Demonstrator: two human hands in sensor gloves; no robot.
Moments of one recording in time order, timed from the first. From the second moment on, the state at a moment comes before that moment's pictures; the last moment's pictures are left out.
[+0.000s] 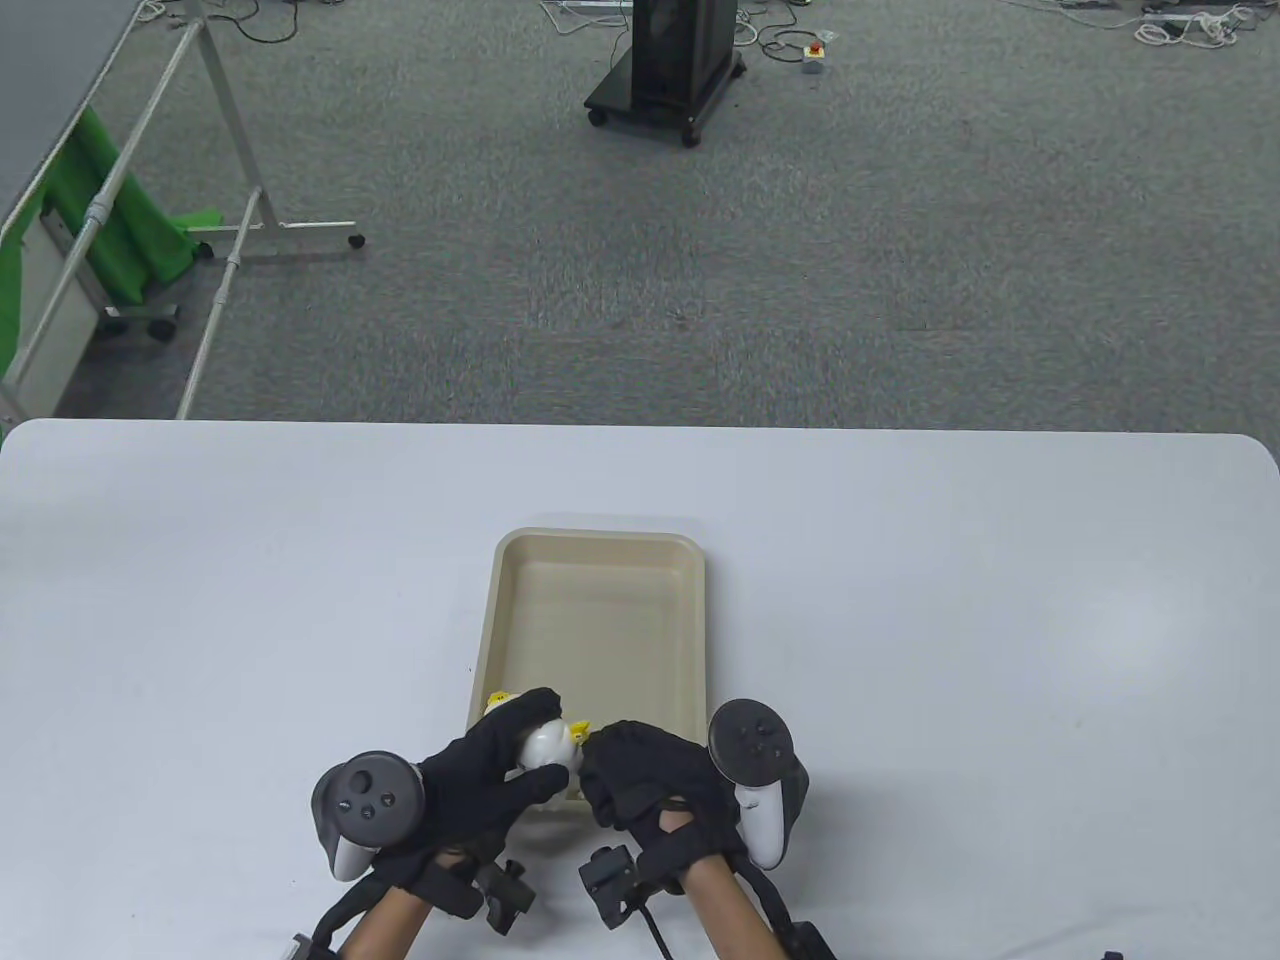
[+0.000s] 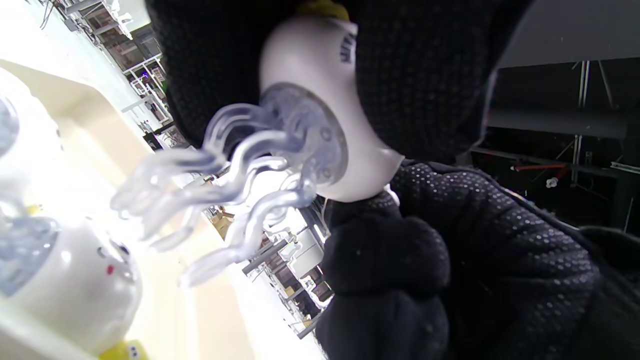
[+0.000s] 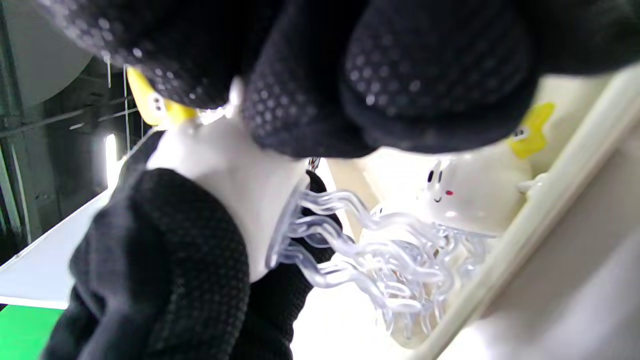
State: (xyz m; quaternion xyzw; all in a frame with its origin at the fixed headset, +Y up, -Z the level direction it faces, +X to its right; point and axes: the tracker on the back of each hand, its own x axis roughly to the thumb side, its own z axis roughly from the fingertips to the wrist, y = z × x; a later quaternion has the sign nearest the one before) left_hand -0.197 -0.734 -0.270 0.09 -0.21 0.49 0.84; right_hand 0.044 -0.739 -0.293 0.01 0.11 0.78 0.62
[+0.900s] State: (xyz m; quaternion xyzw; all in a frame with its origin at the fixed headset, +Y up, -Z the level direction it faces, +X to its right) left_hand -0.132 -0.723 -0.406 -0.11 -0.08 0.21 0.97; right_hand 0.087 -0.726 -0.296 -0.01 -0.01 0.75 0.66
